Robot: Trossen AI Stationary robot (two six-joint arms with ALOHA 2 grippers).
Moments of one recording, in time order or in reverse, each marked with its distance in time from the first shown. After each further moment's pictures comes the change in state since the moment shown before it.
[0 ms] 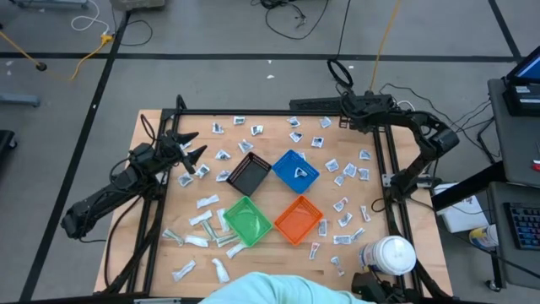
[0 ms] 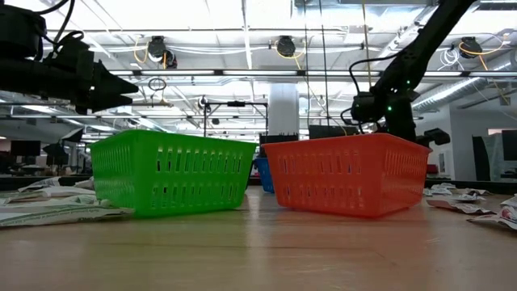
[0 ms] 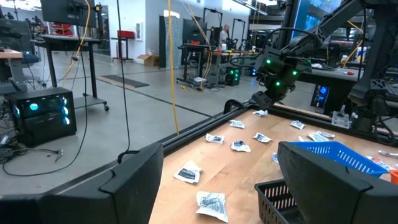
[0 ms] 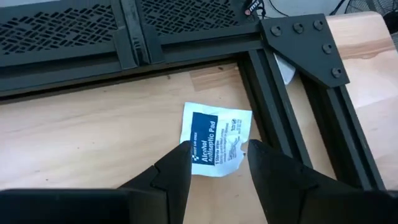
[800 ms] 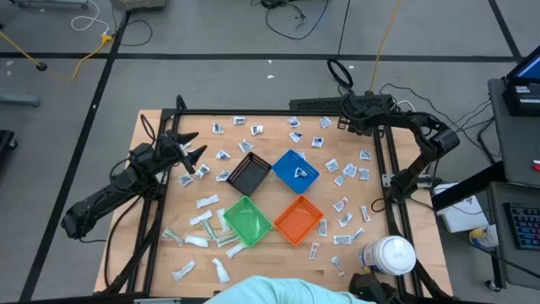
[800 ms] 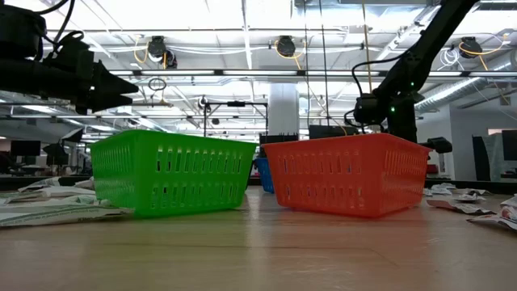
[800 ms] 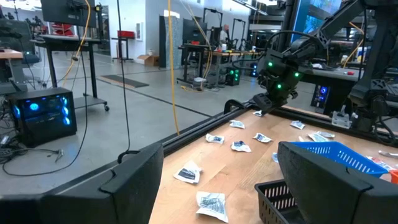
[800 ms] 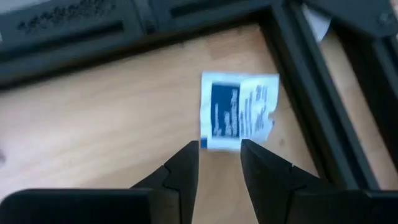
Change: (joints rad) left arm 0.000 0.000 0.000 0.000 0.000 0.000; right arm -0.007 -0.008 -0.041 0.046 -0.119 0.107
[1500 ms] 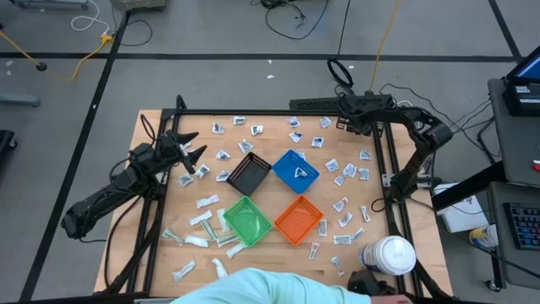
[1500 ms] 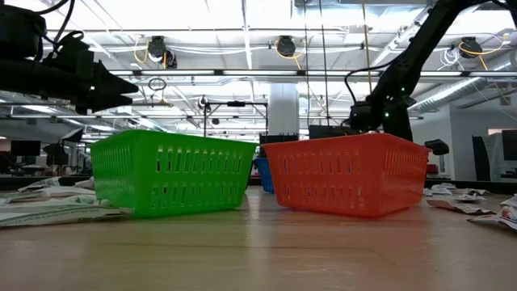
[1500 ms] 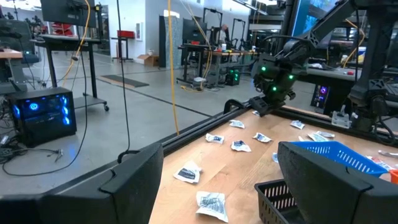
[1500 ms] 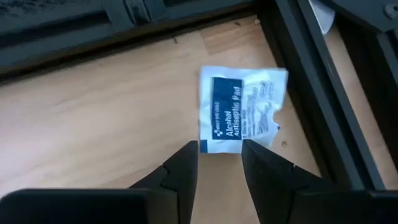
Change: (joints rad) left arm 0.000 0.000 0.000 0.000 0.000 0.000; right arm -0.001 0.093 0.074 -0.097 0.013 0.034
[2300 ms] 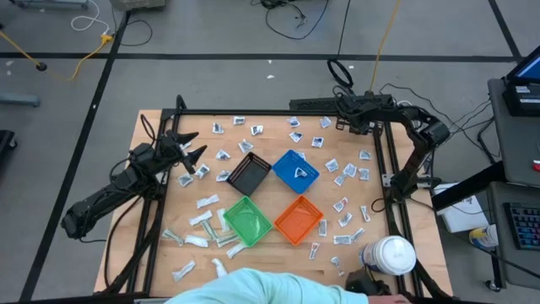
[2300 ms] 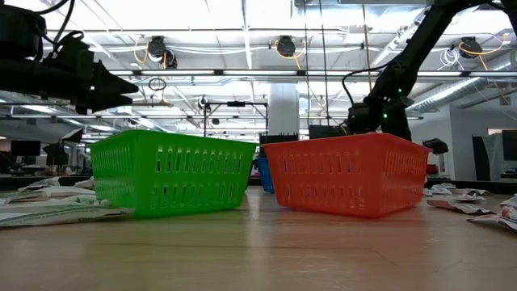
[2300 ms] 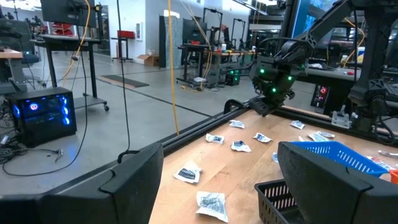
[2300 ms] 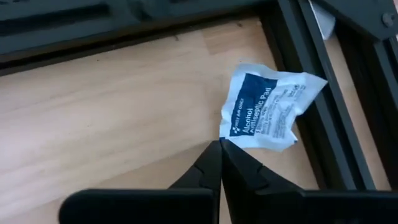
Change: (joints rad) left arm 0.000 0.000 0.000 0.000 0.000 0.000; right arm 0.013 0.014 0.018 -0.013 0.004 -0.022
